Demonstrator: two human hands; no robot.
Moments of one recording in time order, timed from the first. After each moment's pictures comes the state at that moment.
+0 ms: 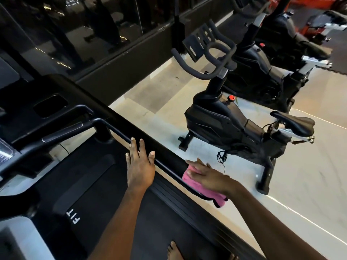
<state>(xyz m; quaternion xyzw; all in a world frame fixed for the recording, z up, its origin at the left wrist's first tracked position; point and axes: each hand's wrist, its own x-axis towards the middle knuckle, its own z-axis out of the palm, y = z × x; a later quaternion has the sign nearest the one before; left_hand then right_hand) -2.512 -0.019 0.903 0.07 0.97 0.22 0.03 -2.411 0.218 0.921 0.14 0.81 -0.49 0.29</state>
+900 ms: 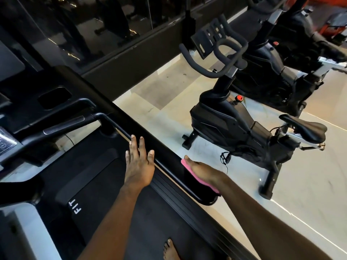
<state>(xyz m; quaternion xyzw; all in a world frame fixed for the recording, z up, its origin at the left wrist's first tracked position) -2.514 -0.020 0.897 0.06 0.97 0.23 0.07 -2.450 0.199 0.926 0.19 0.74 -0.53 0.36</state>
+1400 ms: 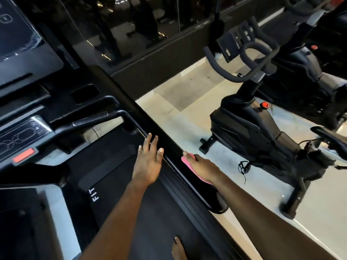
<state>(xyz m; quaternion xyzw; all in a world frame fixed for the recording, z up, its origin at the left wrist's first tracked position) -2.517 -0.030 0.911 0.06 0.96 0.25 0.04 -2.485 0.185 0.912 0.11 0.87 -0.38 0.29</state>
